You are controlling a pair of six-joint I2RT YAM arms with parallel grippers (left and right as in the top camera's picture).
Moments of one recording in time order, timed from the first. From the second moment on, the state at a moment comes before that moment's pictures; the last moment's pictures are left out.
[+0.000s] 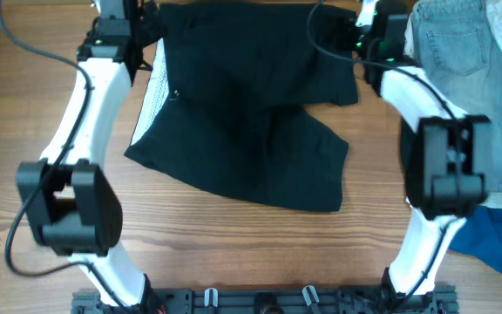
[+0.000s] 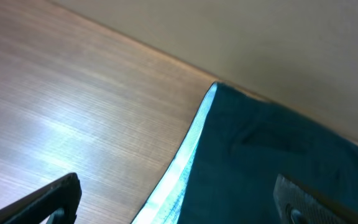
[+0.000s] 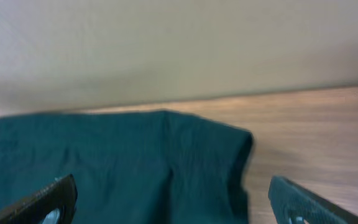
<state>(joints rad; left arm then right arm) -0.06 1.91 1.66 -0.48 -0.24 -0.42 0.04 2.10 1.51 0.08 -0.17 0.18</state>
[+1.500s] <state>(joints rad) 0.14 1.92 1.27 -1.01 0.05 0.04 0.43 1.71 0.94 -0.90 -0.12 0.58</state>
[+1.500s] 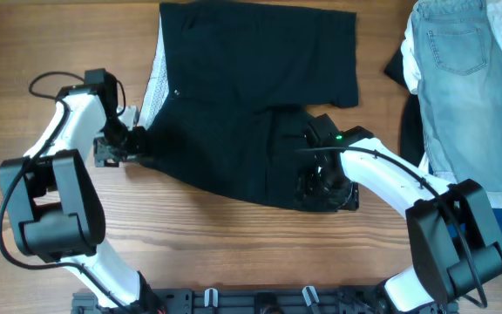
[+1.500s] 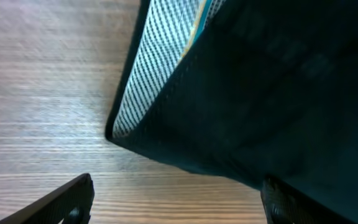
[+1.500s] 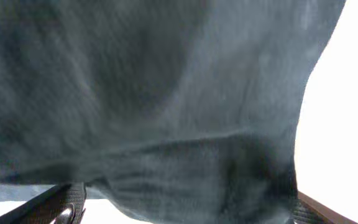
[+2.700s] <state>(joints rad) 0.13 1.14 1.20 -1.04 0.14 -0.27 0.08 1.19 1.16 -1.28 -0.17 0.35</state>
